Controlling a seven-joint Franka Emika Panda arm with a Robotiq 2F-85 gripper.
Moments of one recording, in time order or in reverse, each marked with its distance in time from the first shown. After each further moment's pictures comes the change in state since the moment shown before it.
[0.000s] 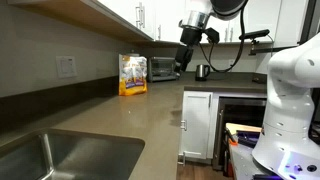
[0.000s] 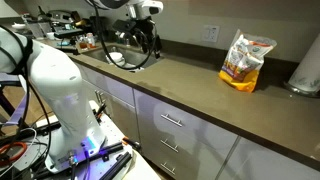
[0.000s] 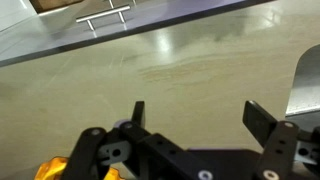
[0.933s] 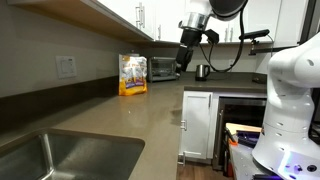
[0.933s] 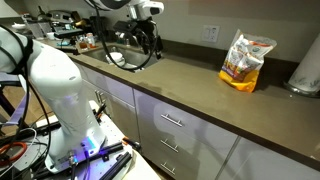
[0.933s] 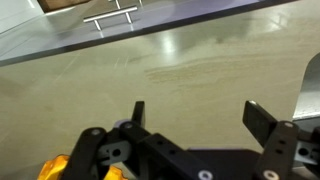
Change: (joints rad) arm -0.008 0.008 -0.006 0.001 -0.036 0.004 -0.008
